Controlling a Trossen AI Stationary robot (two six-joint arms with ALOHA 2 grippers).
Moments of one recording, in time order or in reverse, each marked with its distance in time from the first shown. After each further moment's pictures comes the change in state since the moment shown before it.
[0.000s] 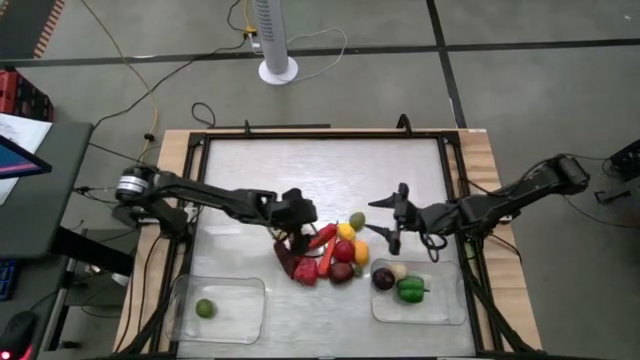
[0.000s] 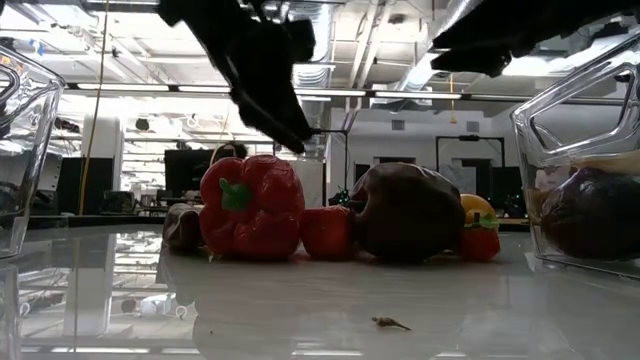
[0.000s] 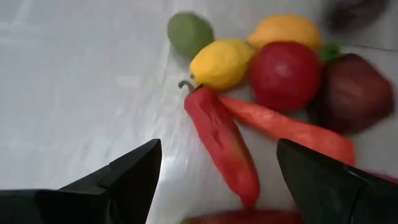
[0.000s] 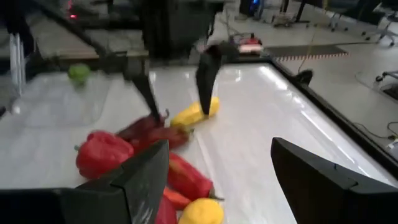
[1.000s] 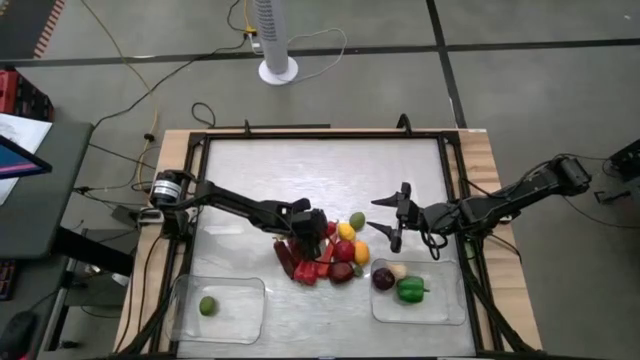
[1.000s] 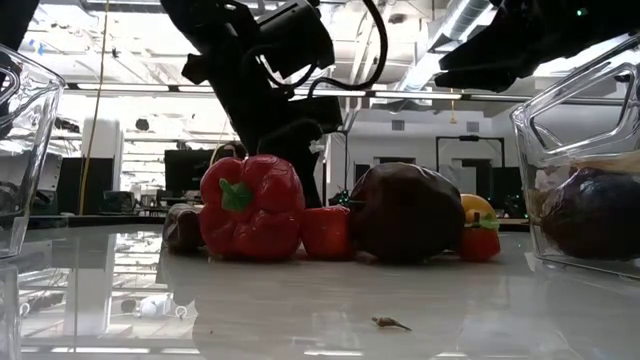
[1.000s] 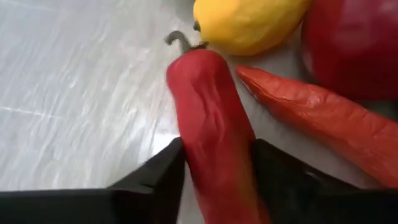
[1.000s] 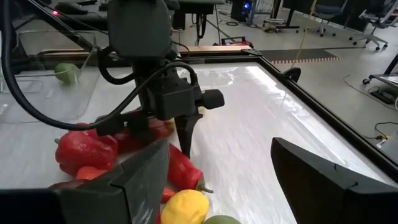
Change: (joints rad) left arm 0.012 0.257 0.016 0.115 -0.025 -0.040; right arm -0.021 -0.026 -0.093 0.086 0.007 -0.025
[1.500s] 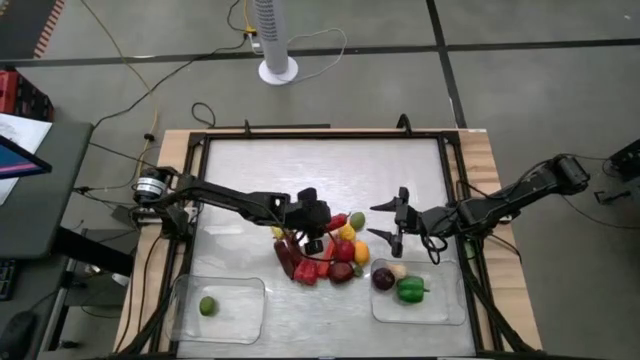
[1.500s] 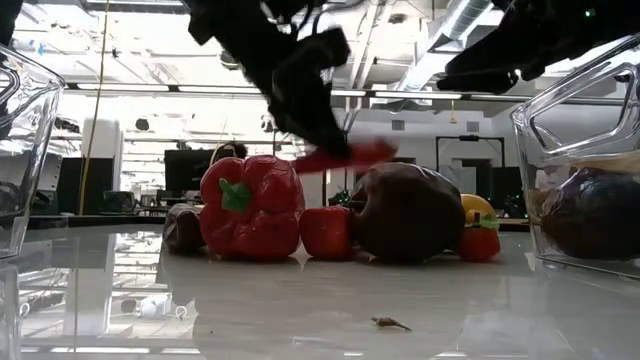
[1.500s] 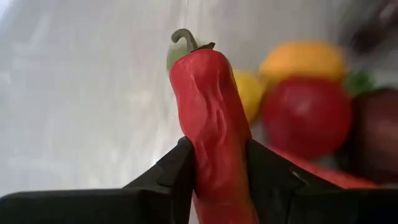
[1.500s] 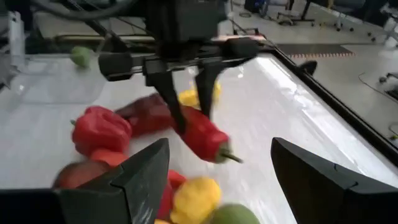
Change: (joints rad) left arm 0.003 -0.129 0.054 0.029 -0.008 0.149; right arm 0.024 0.023 0.000 -0.011 -0.030 -0.010
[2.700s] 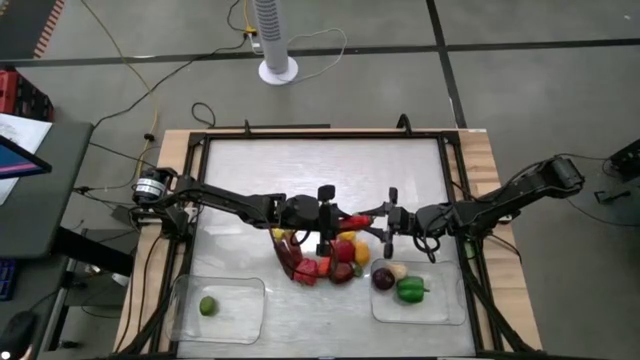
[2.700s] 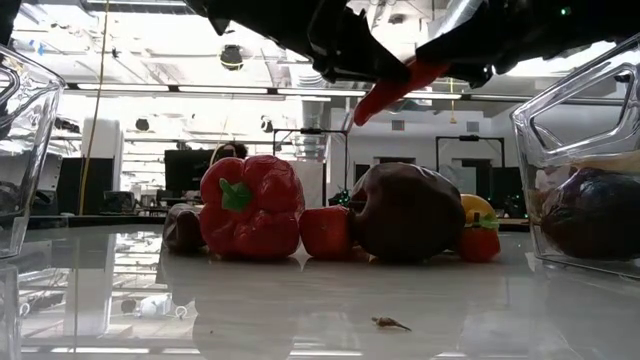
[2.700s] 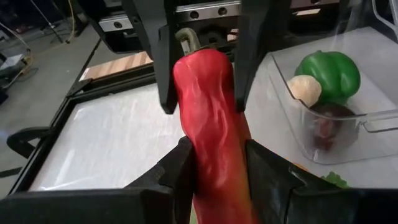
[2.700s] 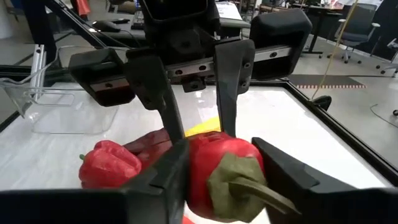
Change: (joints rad) left arm -0.028 -0.002 0.009 0.392 0.031 0.323; right arm -0.037 0.134 0.001 0.275 -0.076 -0.092
